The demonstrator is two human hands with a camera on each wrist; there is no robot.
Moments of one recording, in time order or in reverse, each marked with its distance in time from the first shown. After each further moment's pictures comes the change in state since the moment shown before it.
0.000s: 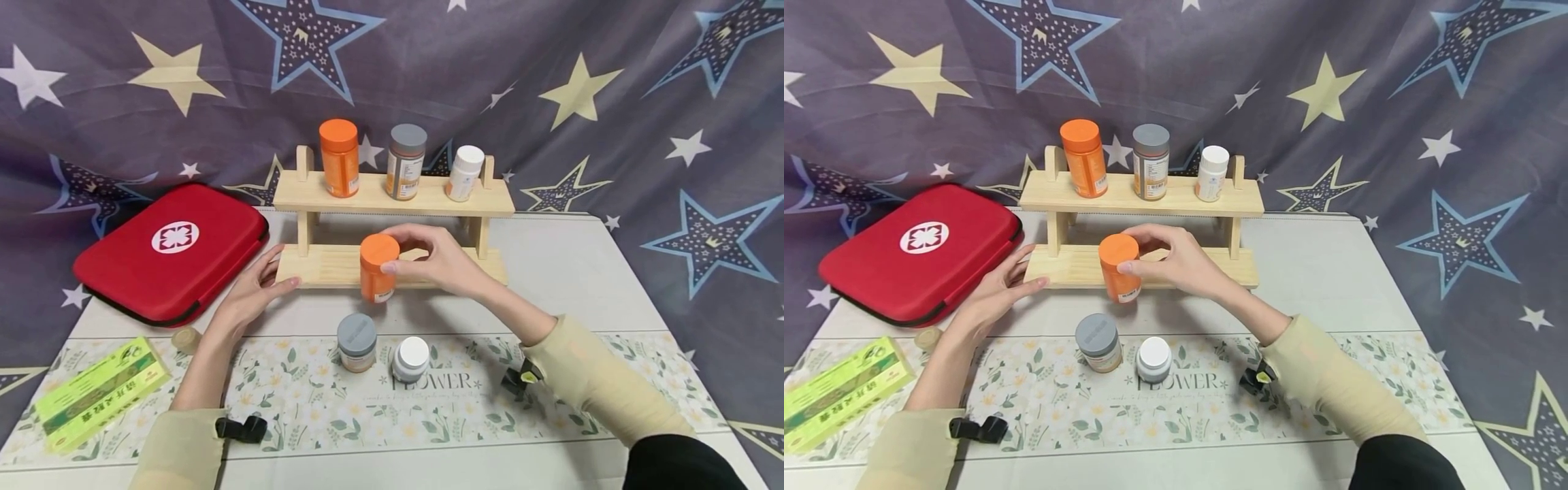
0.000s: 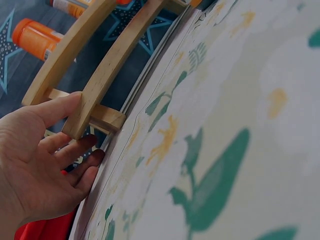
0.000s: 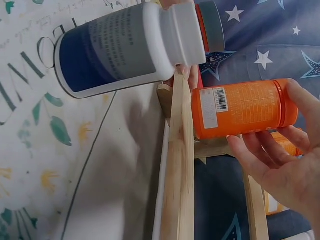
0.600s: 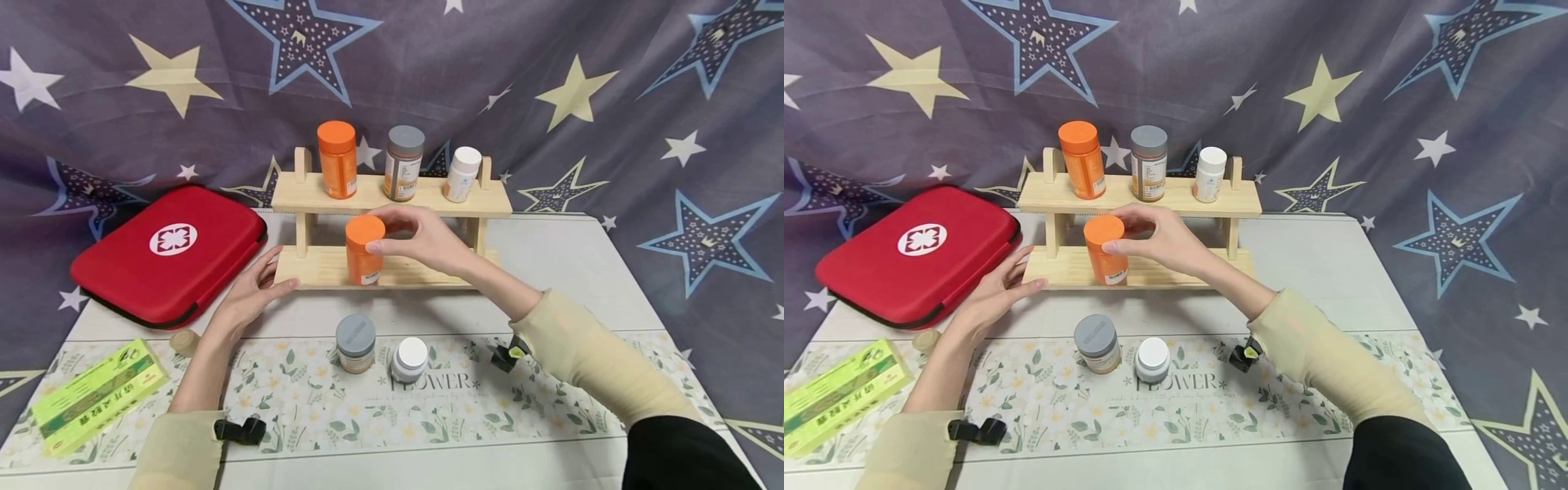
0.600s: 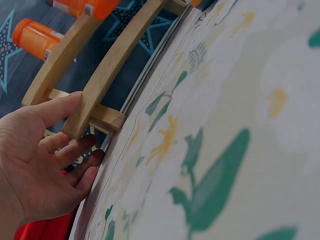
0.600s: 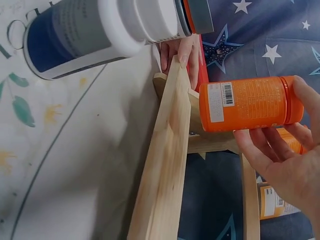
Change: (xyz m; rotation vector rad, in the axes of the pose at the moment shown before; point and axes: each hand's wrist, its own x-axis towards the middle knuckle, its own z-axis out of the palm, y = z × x) left_hand 0.000 0.000 -0.001 -0.019 -0.018 0.013; right_hand 0.031 -0.009 -0.004 0.023 -0.004 0.044
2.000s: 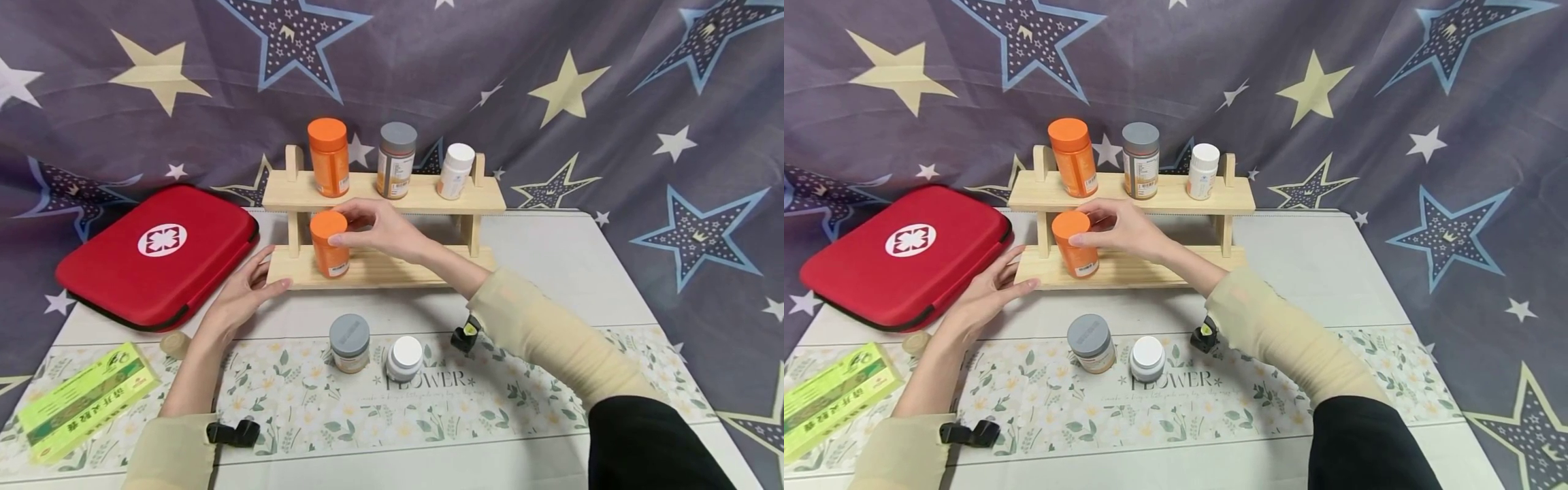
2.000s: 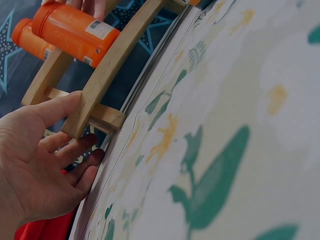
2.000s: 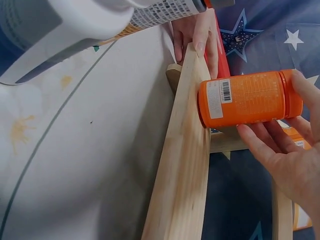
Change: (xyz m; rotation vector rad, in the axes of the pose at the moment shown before) left_hand 0.001 0.001 0.000 0.029 0.007 -0.019; right_hand 0.047 0.017 0.028 0.044 -0.051 0.006
